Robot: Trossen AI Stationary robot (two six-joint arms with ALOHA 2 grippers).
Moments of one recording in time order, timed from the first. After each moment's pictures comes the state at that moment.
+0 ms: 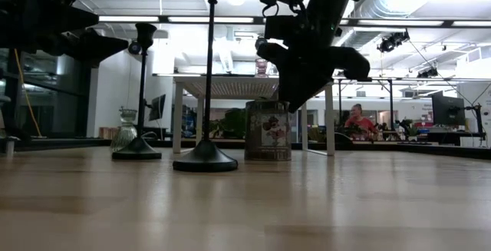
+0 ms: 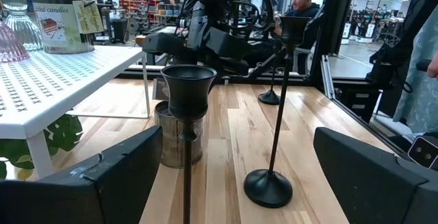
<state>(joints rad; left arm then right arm) -0.12 0.02 0.02 0.01 -0.10 -0.06 -0.01 1.82 1.25 -0.67 0.12 -0.67</state>
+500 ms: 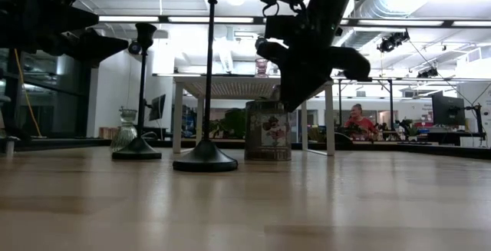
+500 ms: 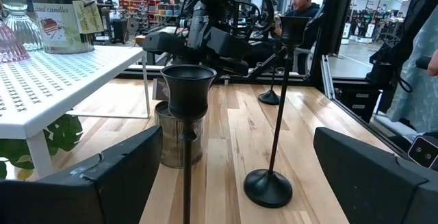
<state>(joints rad) -0.12 0.02 0.02 0.01 -0.10 -0.06 -0.01 1.82 1.25 -0.69 0.14 -0.68</state>
